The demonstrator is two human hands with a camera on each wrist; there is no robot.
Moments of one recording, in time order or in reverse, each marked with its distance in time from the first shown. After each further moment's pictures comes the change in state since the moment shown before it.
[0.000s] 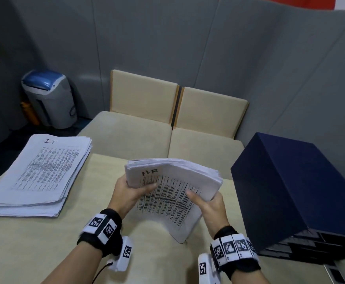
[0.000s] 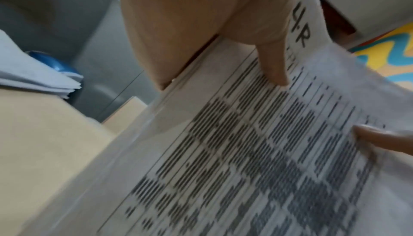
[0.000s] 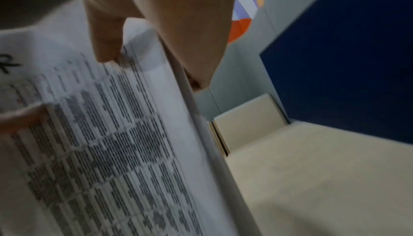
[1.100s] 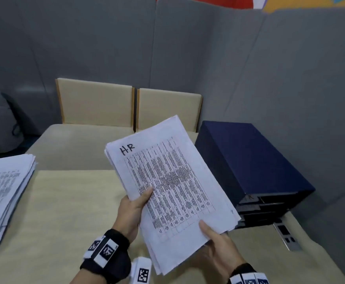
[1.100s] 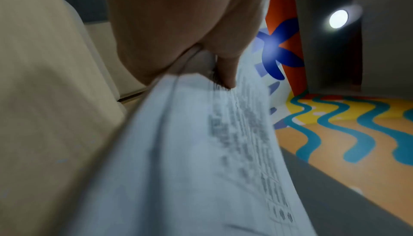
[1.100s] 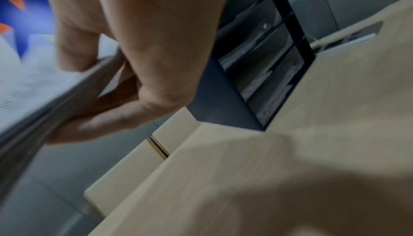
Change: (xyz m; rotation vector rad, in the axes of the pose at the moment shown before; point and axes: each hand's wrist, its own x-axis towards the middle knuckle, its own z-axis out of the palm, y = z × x) left_hand -0.048 -0.019 0.130 -0.313 -0.148 -0.282; right_hand -0.097 0.044 -0.140 0.356 0.153 0.392
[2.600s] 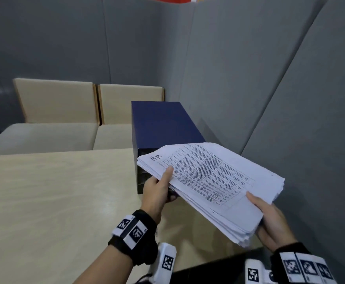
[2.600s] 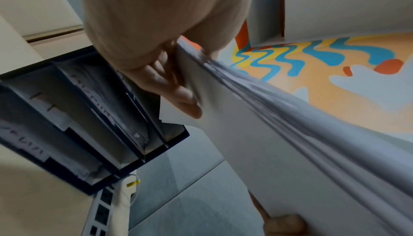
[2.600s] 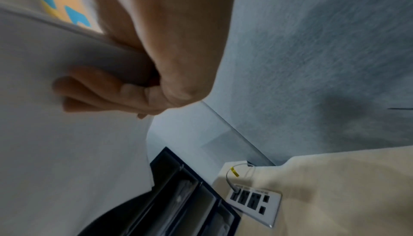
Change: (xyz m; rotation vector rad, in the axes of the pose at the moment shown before) left_hand -0.168 -0.141 0.315 0.198 -0.062 -0.084; right_hand -0.177 -0.141 -0.334 0.196 0.287 -0.278
